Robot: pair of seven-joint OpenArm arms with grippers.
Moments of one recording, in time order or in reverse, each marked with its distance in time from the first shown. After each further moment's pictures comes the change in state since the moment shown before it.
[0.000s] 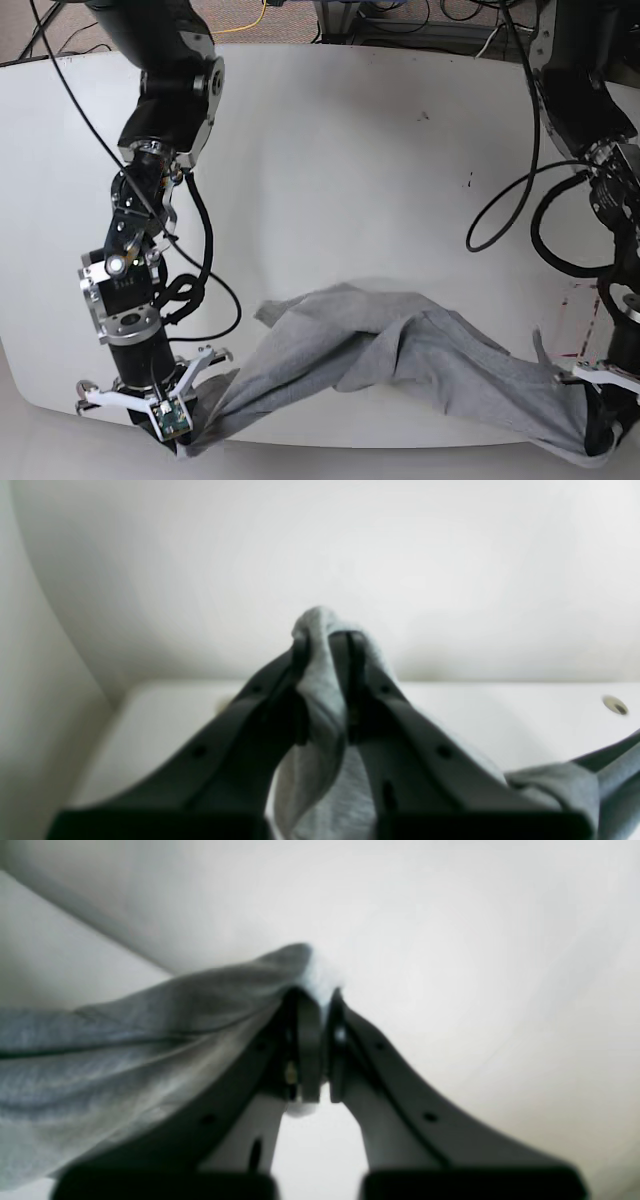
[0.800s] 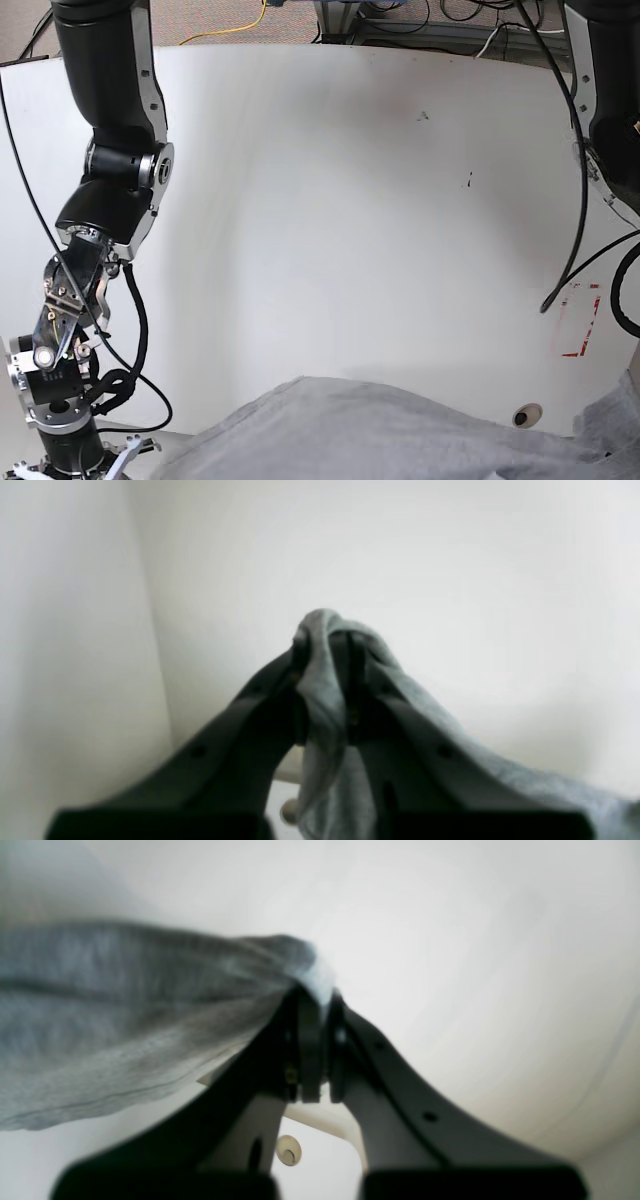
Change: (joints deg) left arm -18.4 -7.8 -6.0 -11.5 -1.2 -0.2 -0.4; right arm 20.9 8.7 0.6 -11.7 -0.1 1.1 -5.2
